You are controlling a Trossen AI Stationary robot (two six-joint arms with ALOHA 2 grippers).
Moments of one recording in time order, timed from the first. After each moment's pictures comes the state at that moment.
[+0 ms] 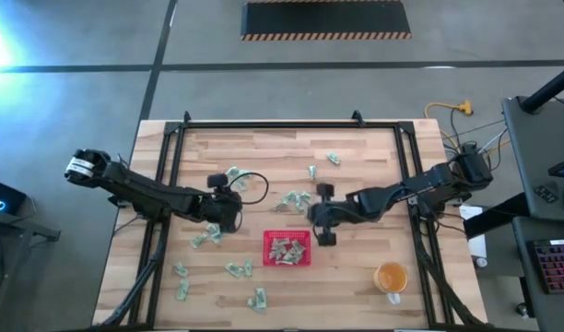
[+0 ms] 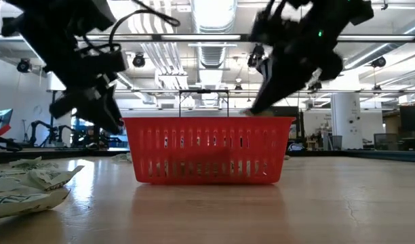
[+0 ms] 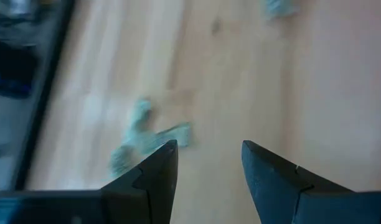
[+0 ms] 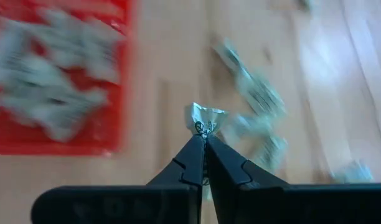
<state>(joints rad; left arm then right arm) -0.23 1.27 0.61 -0.41 -0.63 -0.15 0.21 1.59 0.93 -0.24 0.25 0.04</state>
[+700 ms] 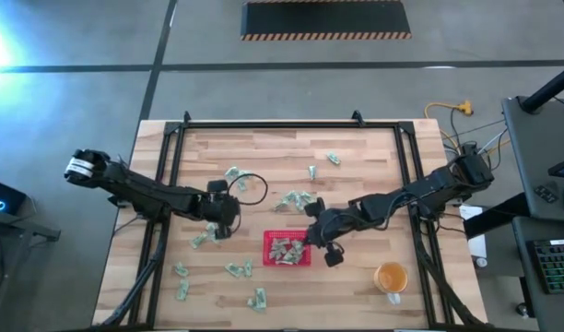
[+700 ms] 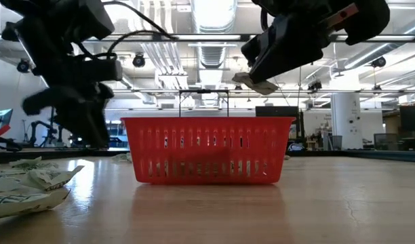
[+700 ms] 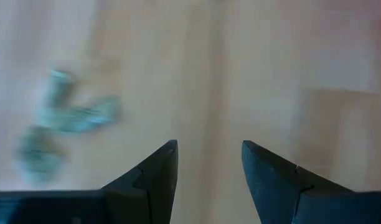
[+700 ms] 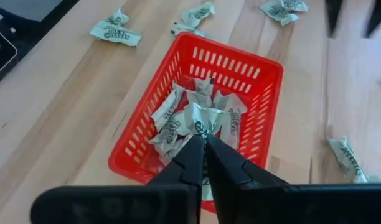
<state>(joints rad) -0.21 1.26 0.59 -0.43 -0.35 -0.22 0.27 1.60 0.93 -0.06 -0.03 -0.07</state>
